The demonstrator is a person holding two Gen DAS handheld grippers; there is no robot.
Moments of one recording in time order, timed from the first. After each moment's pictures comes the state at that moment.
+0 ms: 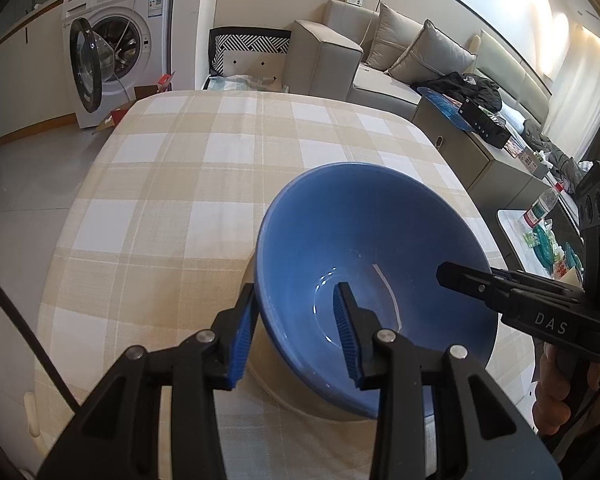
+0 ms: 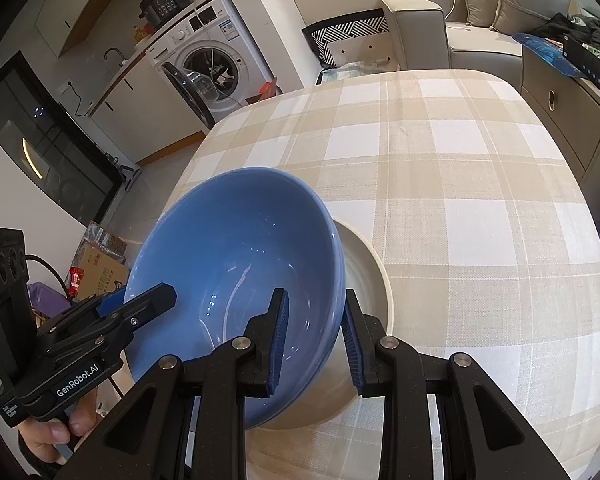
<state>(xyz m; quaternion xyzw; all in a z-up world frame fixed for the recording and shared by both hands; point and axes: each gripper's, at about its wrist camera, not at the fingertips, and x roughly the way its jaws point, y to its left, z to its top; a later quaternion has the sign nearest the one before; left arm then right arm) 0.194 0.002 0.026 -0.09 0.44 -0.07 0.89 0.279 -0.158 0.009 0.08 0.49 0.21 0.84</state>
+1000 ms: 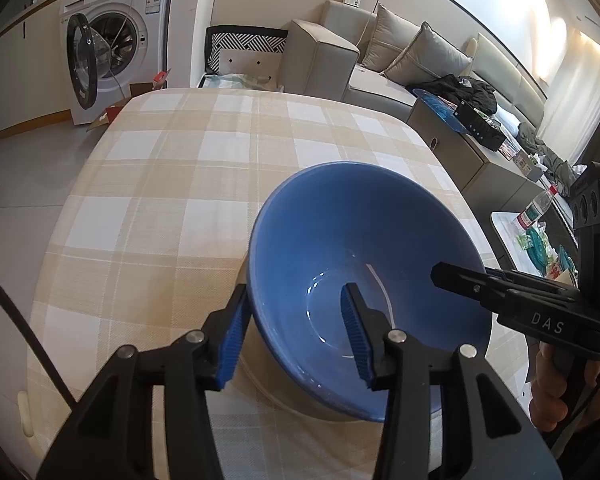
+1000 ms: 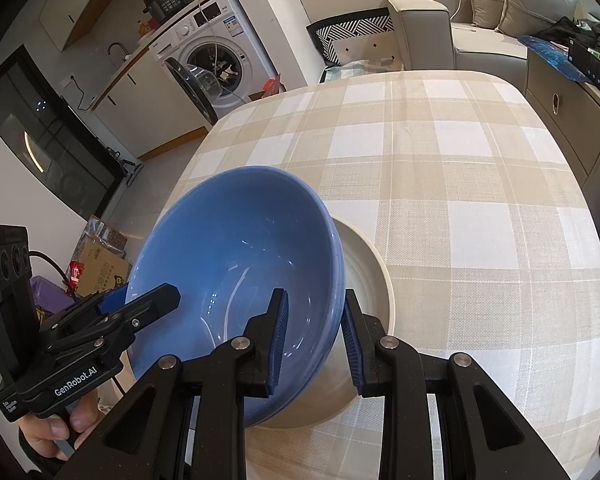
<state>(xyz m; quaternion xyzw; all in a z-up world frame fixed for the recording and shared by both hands) 0.194 0.005 0.024 -0.10 0.44 -0.08 0.89 0.277 -0.155 0.011 0.07 0.49 0.21 0.84</state>
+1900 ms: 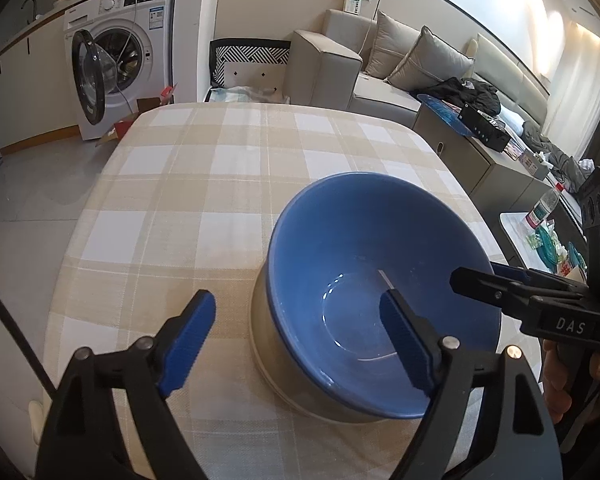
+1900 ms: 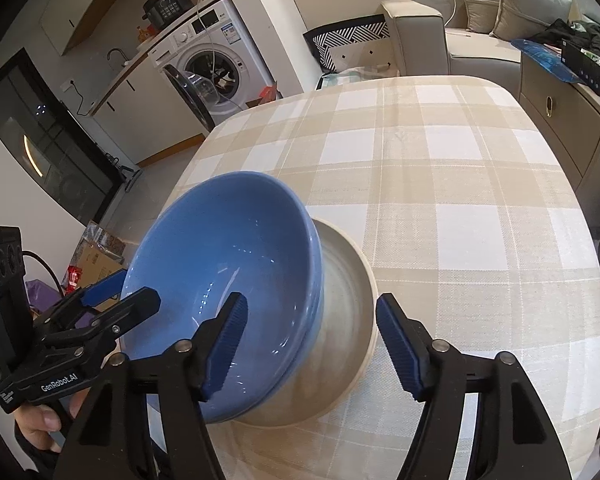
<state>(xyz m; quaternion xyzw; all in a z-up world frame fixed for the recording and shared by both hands) 0.191 0.010 0.030 -0.08 0.42 -0.06 0.90 0.275 -0.165 0.015 0.07 0.48 0.21 0.85</state>
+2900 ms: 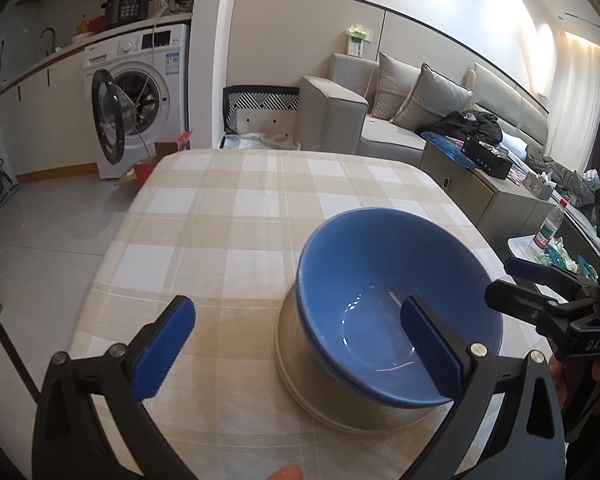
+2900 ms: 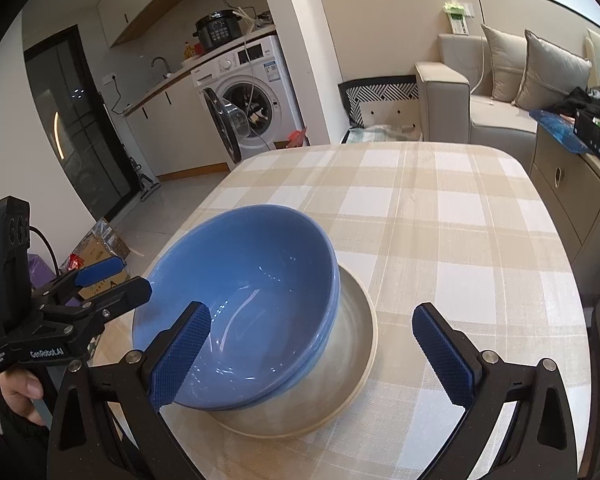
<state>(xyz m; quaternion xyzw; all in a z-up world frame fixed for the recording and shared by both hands) 0.158 0.021 0.040 -0.06 0.33 -0.04 0.94 0.242 -0.171 0.031 0.02 0.36 0.25 0.90</state>
